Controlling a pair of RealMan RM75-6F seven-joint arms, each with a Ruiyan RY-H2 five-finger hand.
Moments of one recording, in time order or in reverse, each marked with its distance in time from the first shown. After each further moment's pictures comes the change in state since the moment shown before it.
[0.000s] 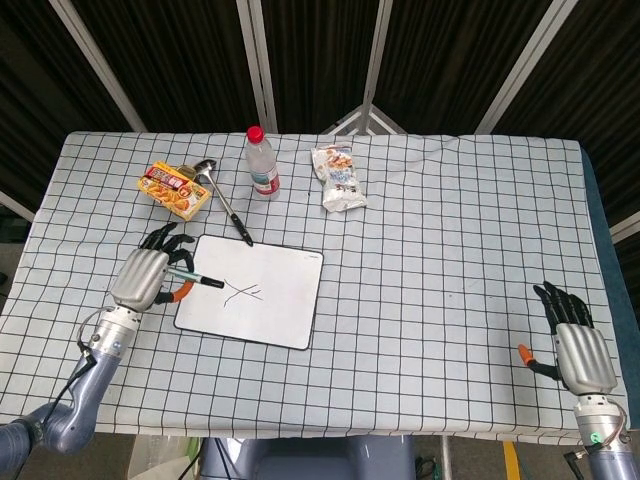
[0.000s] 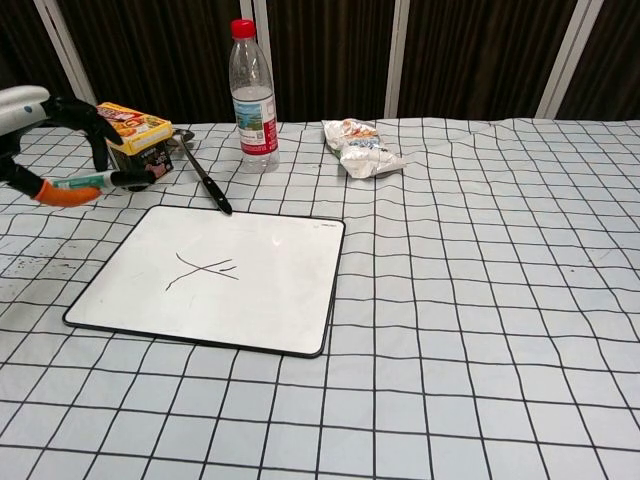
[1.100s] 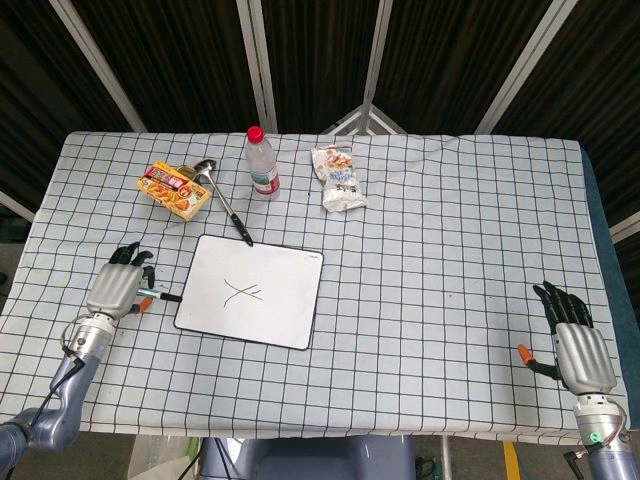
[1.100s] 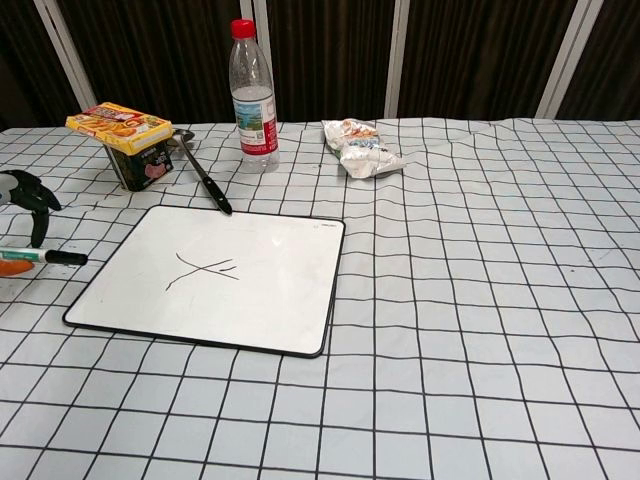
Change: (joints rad) left arm 0.019 -0.068 0.075 0.263 -0.085 -0.093 0.140; right arm 0.001 0.001 0.000 -0.003 0.001 -0.002 0.001
